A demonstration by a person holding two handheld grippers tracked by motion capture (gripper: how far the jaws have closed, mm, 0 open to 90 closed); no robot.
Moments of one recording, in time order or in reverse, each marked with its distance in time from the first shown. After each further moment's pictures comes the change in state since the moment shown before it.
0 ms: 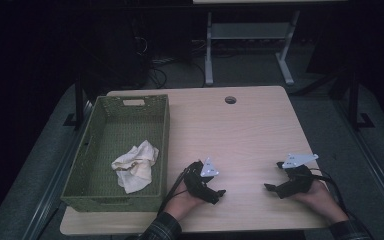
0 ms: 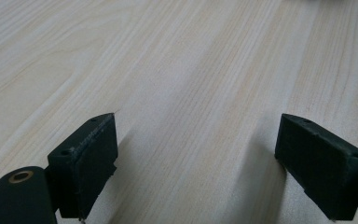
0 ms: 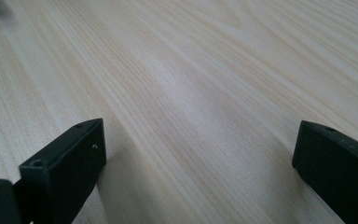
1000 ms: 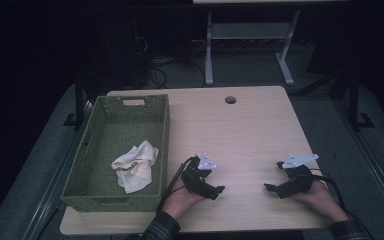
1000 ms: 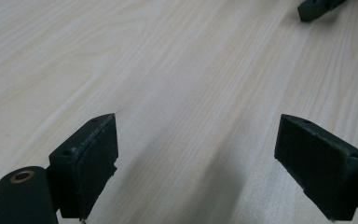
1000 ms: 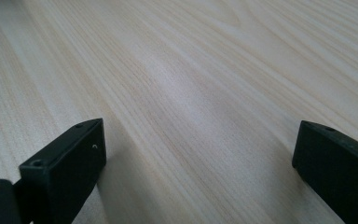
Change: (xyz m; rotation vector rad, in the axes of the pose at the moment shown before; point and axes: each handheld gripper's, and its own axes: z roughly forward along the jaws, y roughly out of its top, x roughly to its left) left arm 0.004 0.014 -0.021 0.006 -0.001 -0.099; right arm 0.000 0.000 0.000 0.000 0.000 -0.001
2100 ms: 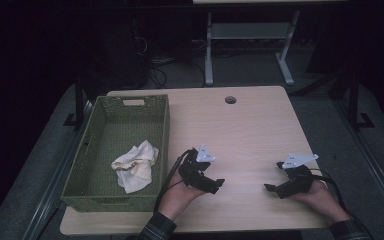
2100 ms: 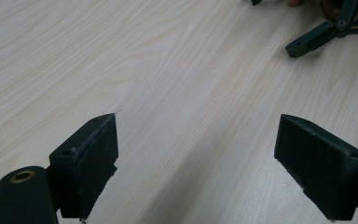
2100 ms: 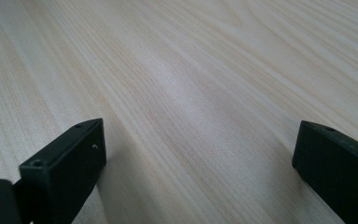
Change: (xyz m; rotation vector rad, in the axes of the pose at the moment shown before) left arm -0.005 0.026 -0.032 -0.011 0.045 -0.019; right arm 0.000 0.000 0.000 -0.001 0.003 -0.003
